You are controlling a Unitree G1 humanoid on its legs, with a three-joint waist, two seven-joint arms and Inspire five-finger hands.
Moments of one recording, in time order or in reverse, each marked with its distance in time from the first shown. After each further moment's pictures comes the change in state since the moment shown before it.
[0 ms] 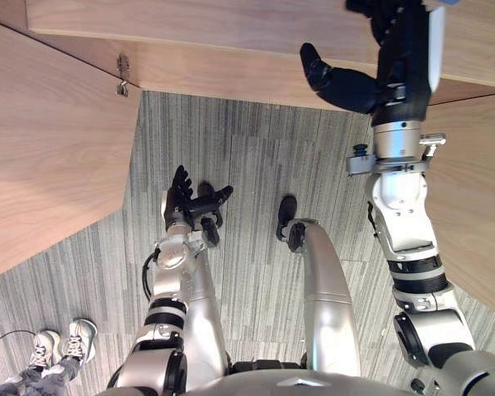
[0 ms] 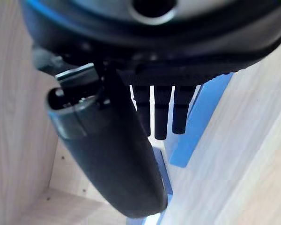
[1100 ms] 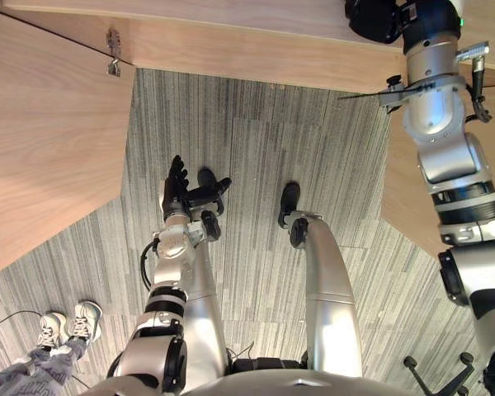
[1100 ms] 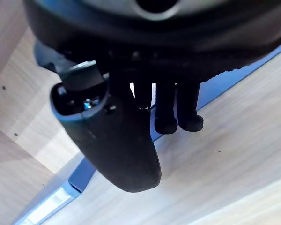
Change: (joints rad) left arm -0.069 0.015 0.011 0.051 0.024 -0.011 0.032; right arm -0.419 -0.309 0.090 0.431 -0.121 0.104 -0.009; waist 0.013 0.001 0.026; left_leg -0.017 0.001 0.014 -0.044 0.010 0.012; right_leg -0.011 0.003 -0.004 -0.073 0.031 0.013
